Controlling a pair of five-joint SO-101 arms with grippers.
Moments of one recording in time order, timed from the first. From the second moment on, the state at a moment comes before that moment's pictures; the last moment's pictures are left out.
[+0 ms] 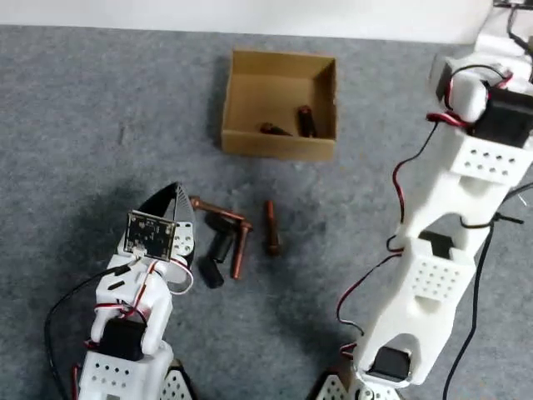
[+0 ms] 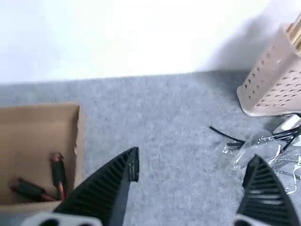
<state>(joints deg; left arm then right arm) 5.2 -103.7 96.0 29.6 -2.2 9.9 32.4 -95.0 99.7 6.2</state>
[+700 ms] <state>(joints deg) 5.2 -103.7 96.0 29.6 -2.2 5.4 6.4 -74.2 99.9 3.1</state>
